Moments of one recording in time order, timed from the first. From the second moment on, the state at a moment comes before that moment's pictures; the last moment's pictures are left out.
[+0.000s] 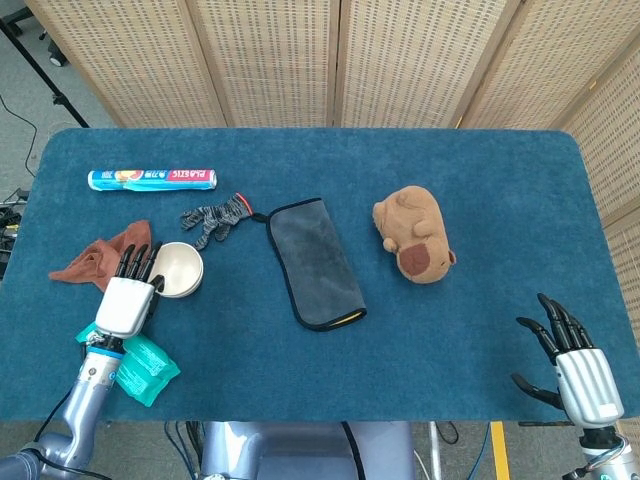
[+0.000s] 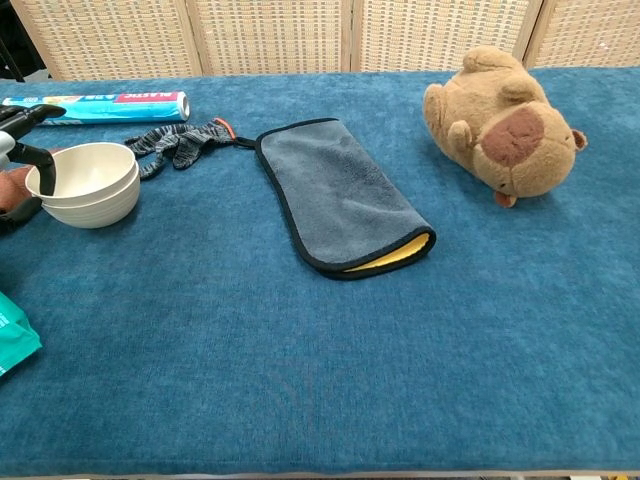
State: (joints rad) left arm -0.39 -1.60 -0.08 -1.19 1.46 1.33 0.34; right arm 0.04 -1.18 0.00 -1.54 -1.71 1.64 0.11
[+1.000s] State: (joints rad) left arm -0.40 -1.59 -0.10 -1.17 1.53 1.43 0.37; right arm 0.04 -1.18 0.00 -1.54 -1.71 1.64 0.12
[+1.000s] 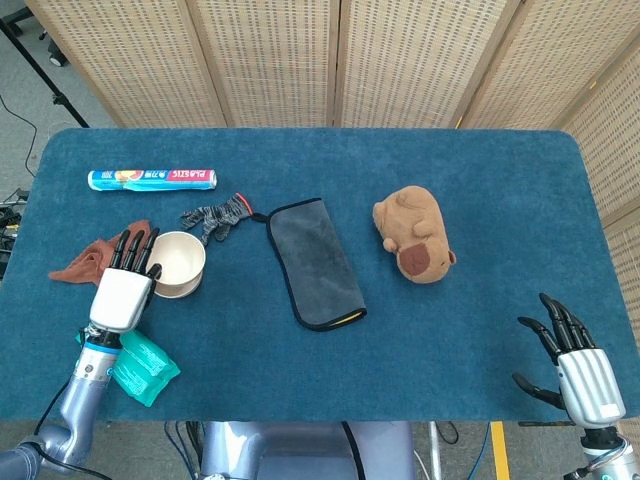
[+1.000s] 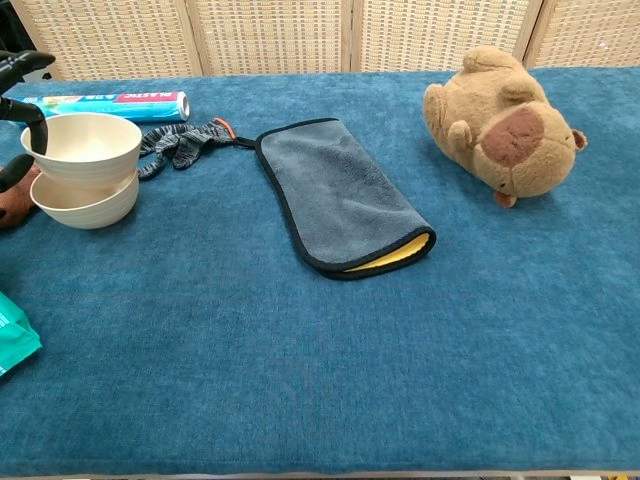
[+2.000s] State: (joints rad) left arm -0.50 -1.65 -0.18 -1.31 1.53 1.42 0.49; right arm 0.04 -1.17 0.01 -1.53 -1.69 1.64 0.15
